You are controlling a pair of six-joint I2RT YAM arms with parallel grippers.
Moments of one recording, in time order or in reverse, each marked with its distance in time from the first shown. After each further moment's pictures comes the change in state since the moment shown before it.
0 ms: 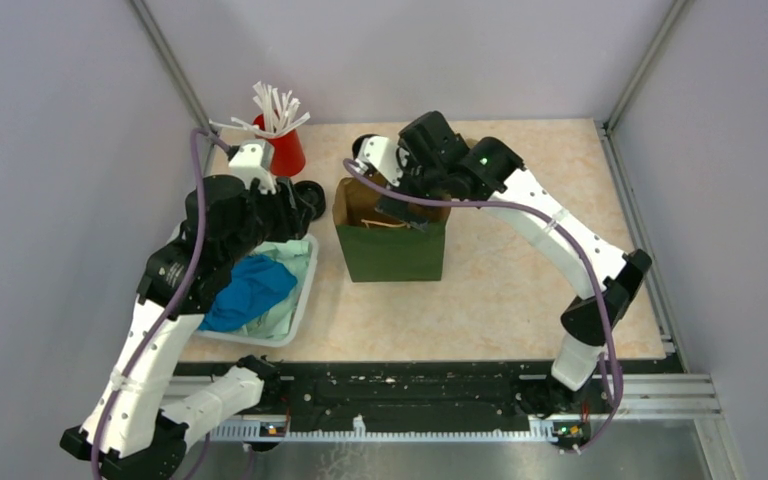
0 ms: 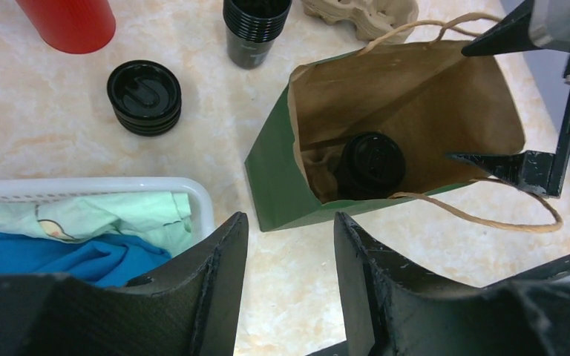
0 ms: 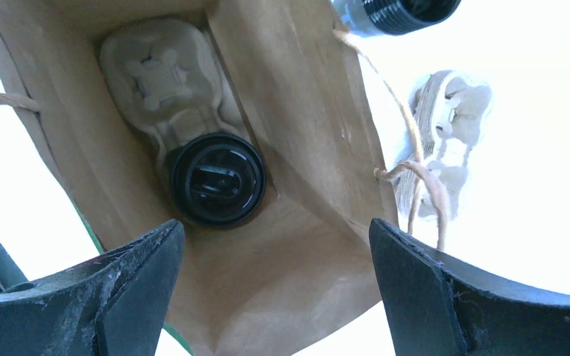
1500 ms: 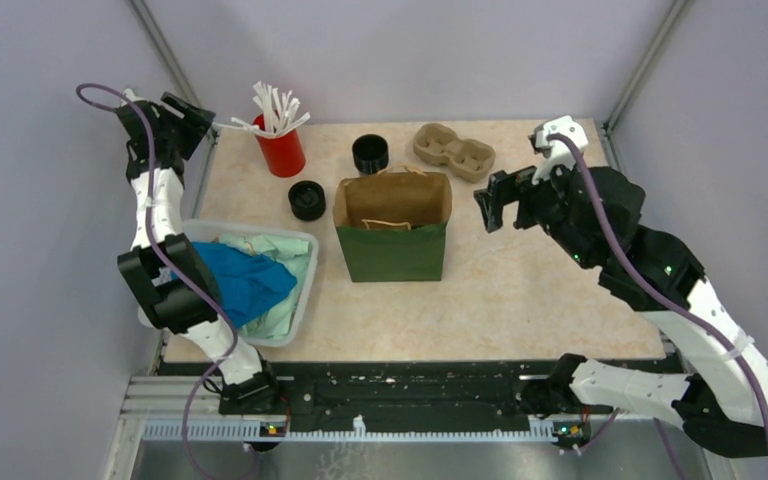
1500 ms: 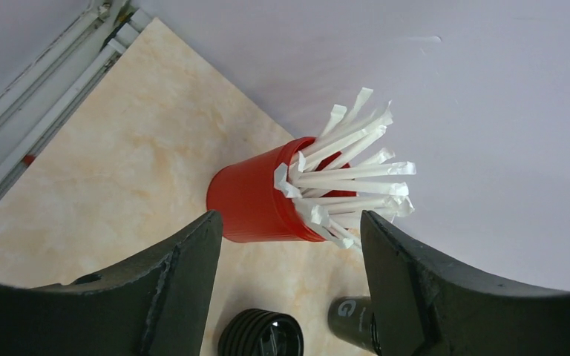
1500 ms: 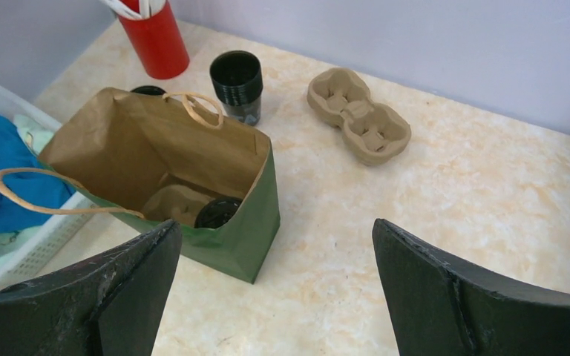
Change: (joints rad) left arm 0.863 0.845 0.229 0.696 0.362 -0.377; right arm 0.005 -0.798 -0.525 0.369 0.365 0.637
